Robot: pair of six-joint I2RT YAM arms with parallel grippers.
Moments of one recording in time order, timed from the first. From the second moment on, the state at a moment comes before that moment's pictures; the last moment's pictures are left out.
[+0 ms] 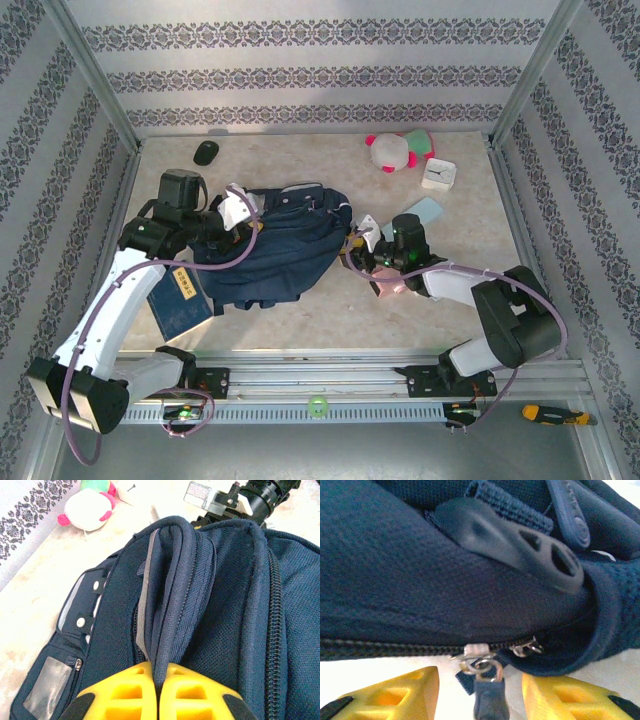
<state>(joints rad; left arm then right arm) -0.23 1.12 1.15 -0.76 0.63 0.70 0.39 1.48 0.53 0.47 -0.65 -0.16</state>
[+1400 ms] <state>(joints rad) -0.63 1.25 0.98 -0.36 -0.17 0.28 0.55 1.09 0.57 -0.05 -0.65 0.04</state>
